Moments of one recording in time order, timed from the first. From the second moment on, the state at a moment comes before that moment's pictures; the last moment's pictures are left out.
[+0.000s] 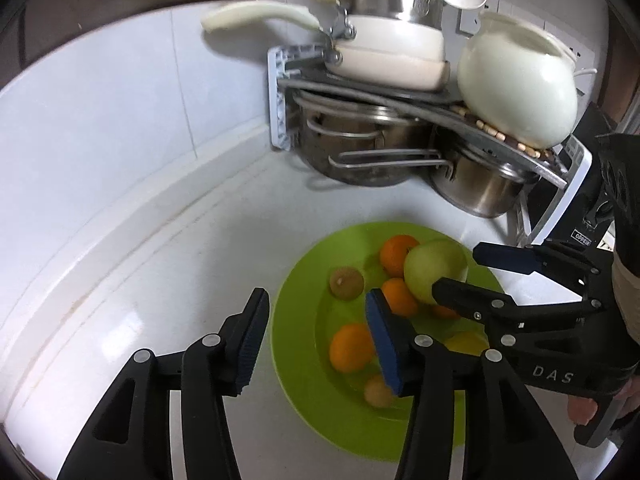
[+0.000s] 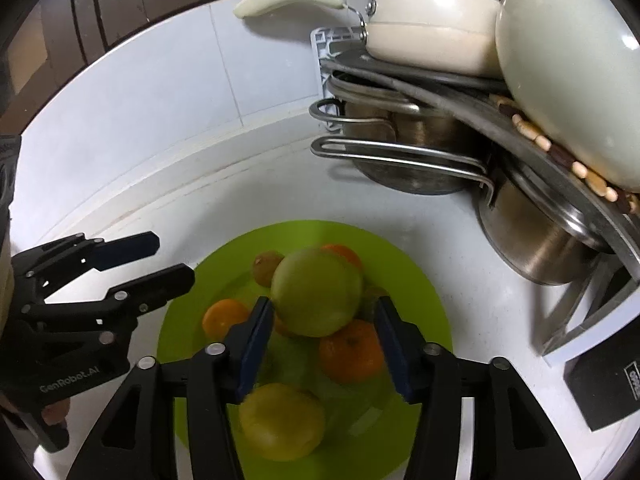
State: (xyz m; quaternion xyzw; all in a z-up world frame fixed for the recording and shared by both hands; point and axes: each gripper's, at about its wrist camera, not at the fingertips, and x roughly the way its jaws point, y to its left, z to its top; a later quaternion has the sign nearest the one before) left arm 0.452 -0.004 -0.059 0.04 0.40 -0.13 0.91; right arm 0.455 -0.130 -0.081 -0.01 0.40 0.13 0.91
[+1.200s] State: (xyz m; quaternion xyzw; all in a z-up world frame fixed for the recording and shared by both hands) left arm 0.205 0.012 0.034 0.02 0.26 -0.09 0.96; right arm 0.189 -0.129 0.011 0.01 0.25 0.05 0.97
